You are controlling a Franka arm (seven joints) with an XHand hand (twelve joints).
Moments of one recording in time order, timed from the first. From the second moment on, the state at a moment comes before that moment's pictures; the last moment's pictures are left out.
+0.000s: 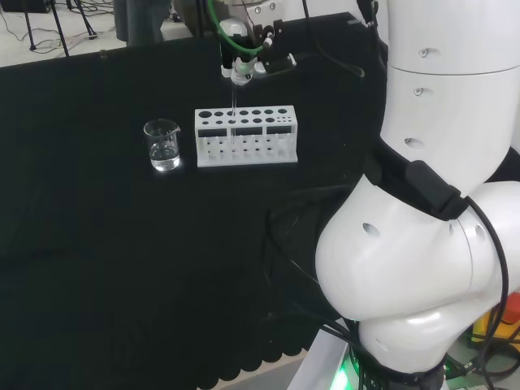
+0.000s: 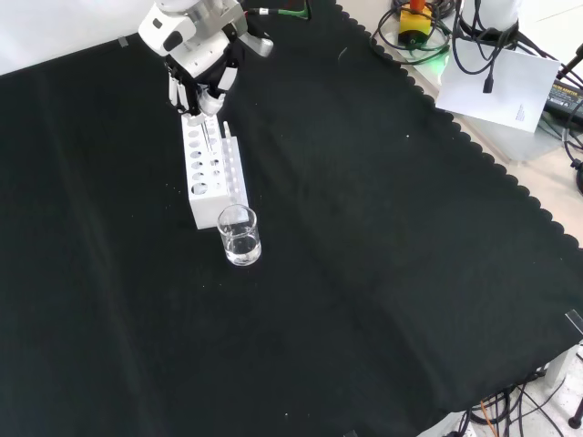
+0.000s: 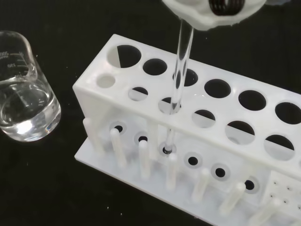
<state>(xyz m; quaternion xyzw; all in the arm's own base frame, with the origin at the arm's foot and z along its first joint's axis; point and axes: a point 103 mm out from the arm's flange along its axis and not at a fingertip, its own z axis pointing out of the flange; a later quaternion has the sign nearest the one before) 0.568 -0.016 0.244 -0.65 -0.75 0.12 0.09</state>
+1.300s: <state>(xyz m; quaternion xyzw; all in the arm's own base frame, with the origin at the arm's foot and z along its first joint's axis) 0.553 -0.022 0.304 -0.66 -0.74 0.12 0.07</state>
